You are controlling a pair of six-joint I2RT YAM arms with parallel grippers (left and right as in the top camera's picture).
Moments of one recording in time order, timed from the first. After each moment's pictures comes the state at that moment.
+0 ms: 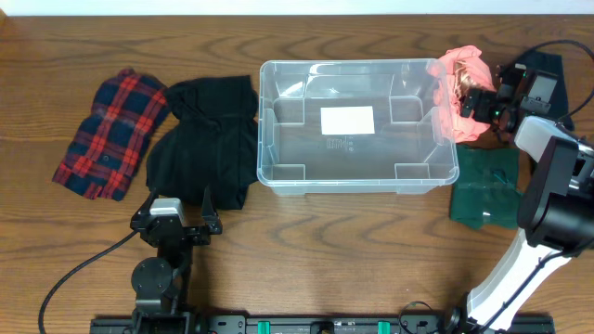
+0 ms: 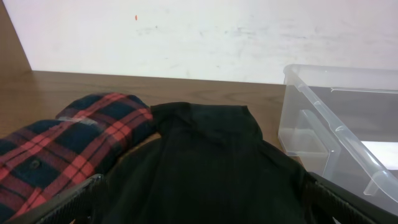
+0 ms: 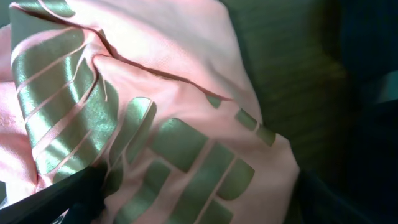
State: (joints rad) left arm -0.03 0.01 0.02 -0.12 -0.04 -0.07; right arm -0.32 2.13 1.28 -0.01 -0.25 -0.02
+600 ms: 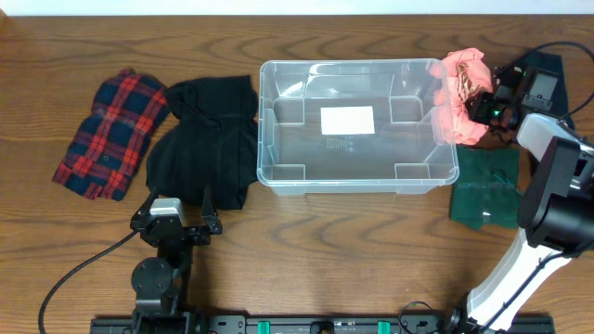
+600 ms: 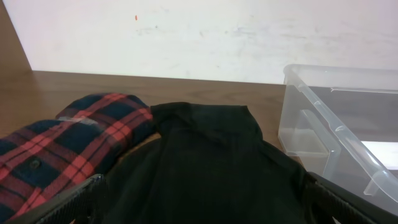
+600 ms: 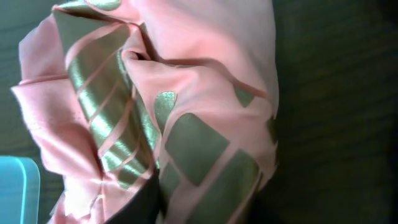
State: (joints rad) left arm -0.03 0.01 0.02 -0.12 -0.04 -0.07; right arm -0.33 2.12 1.30 -0.11 -0.34 0.03
